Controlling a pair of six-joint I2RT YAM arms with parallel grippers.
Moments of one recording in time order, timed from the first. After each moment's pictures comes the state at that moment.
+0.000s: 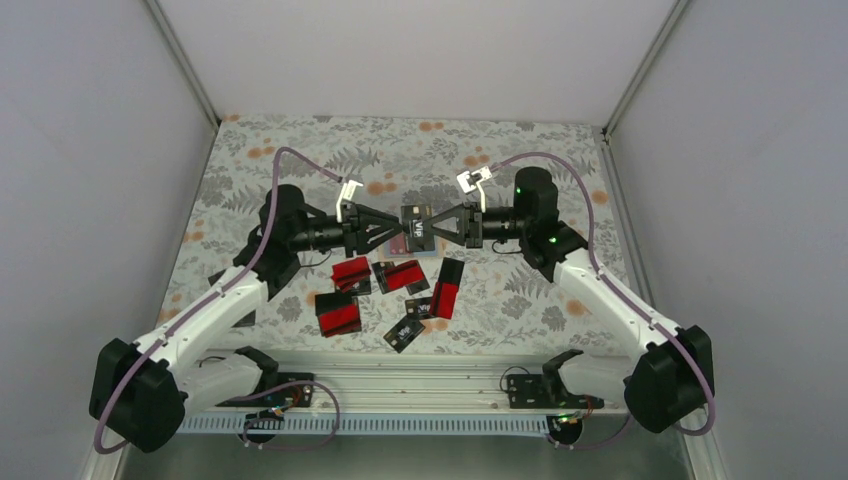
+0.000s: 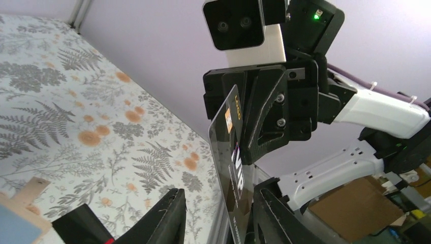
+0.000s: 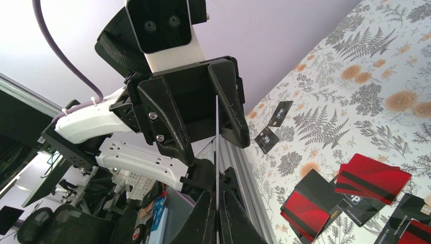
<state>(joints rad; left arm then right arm) -0.48 1.08 0.73 0.24 0.90 -0.59 0.46 1.19 0.90 0.04 -1.07 0.60</state>
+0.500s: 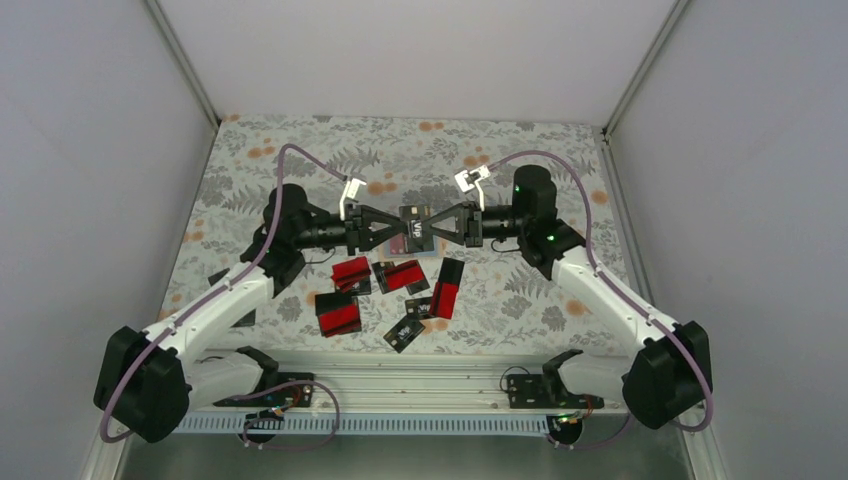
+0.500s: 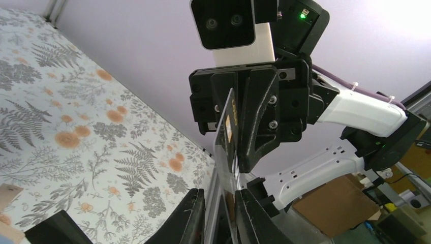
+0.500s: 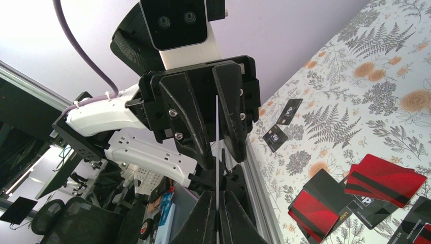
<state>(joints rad) -0.48 1.13 0.72 0.36 0.96 -0.67 0.46 1.21 0.91 0.07 -1.12 0.62</state>
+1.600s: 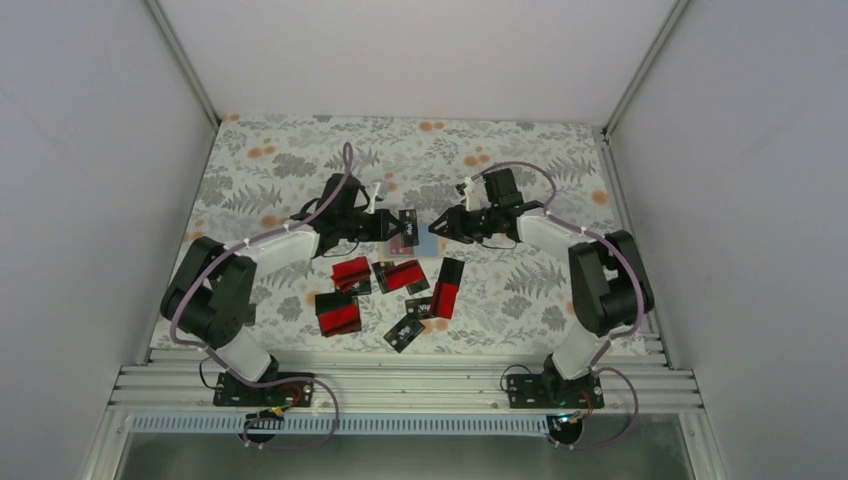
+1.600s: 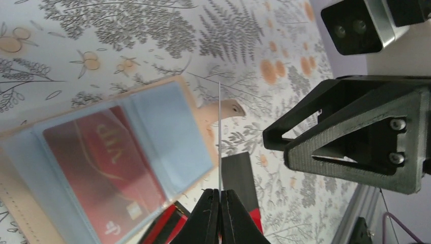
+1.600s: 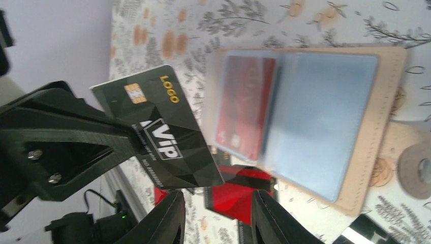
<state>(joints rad) -0.48 1.60 0.90 0.01 0.56 -0.54 0.36 1.68 1.01 -0.23 -0.79 0.51</state>
